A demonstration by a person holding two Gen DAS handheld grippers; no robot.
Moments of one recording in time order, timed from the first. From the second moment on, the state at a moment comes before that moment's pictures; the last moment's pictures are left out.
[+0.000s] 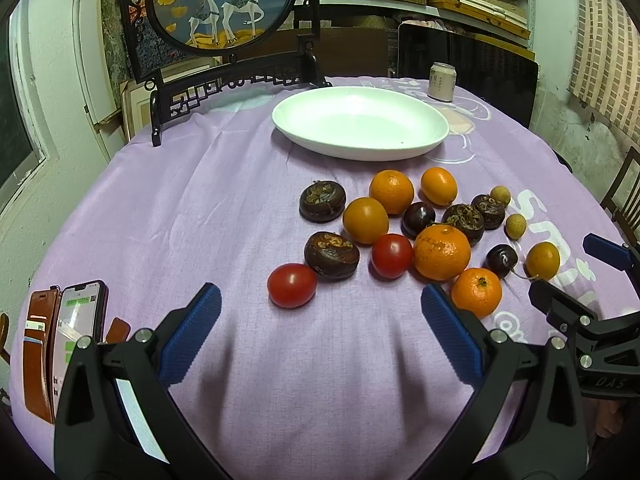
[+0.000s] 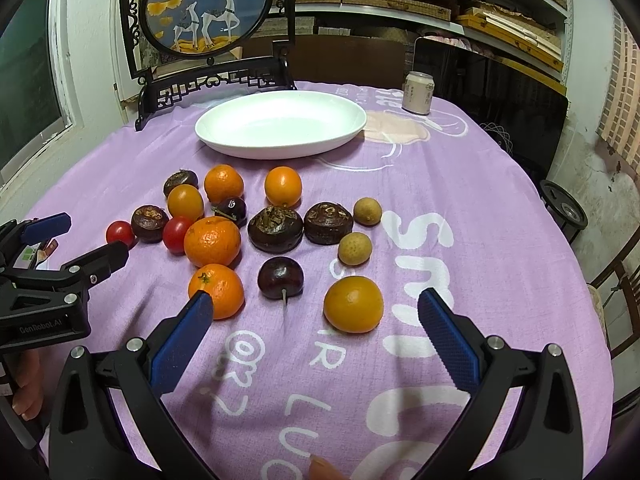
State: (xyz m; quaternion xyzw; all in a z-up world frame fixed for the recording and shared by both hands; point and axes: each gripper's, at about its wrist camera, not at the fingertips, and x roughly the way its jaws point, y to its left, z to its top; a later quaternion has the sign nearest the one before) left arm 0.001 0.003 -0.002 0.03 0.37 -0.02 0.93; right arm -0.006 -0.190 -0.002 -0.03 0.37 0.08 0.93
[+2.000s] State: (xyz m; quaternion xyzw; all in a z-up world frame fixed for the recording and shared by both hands) left arm 0.022 0.023 -0.041 0.04 0.47 -0.05 0.88; right arm 0.010 -0.211 -0.036 -0.04 0.47 0.12 0.87
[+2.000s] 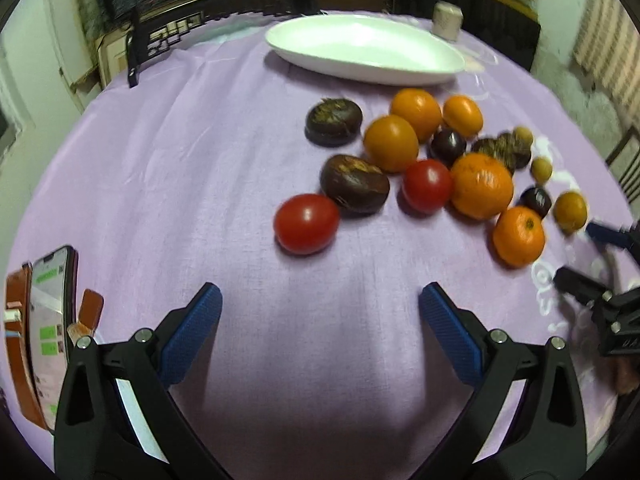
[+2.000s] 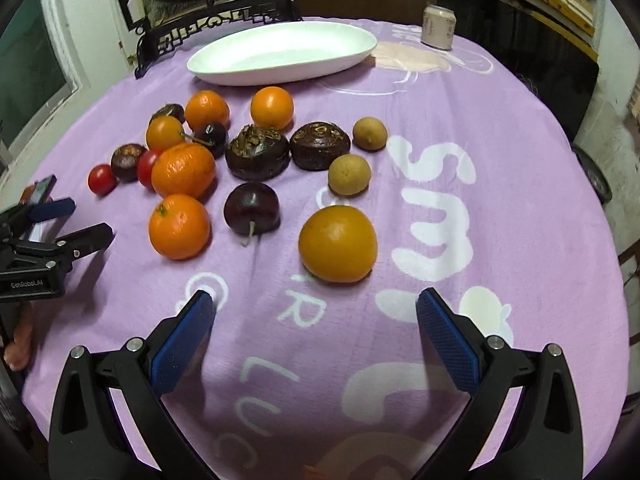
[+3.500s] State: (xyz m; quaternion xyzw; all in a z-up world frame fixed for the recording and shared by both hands) left arm 0.045 0.046 -0.023 0.00 0.42 -0.11 0.90; right arm 0.037 -0.249 -0.021 0.01 0.42 0.18 0.89
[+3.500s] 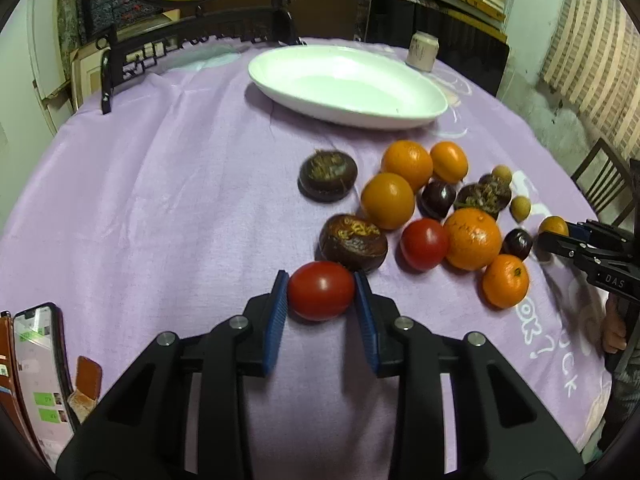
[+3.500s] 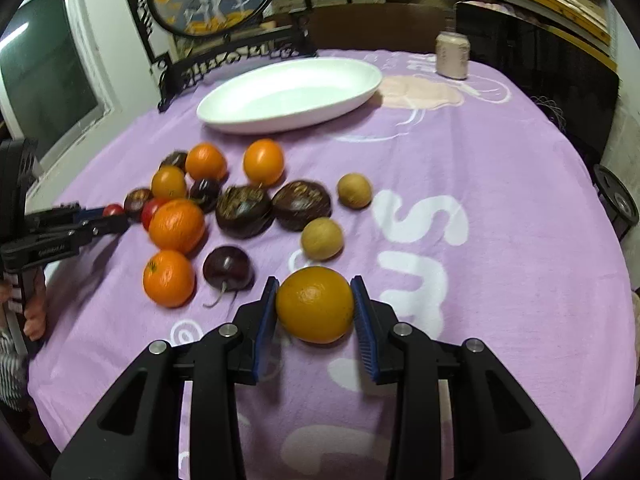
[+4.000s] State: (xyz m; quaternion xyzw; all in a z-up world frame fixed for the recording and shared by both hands) left arm 0.119 0.018 0.044 -0.01 0.37 -0.11 0.92; right arm 0.115 -0.235 0.039 0.09 0.38 0.21 0.90
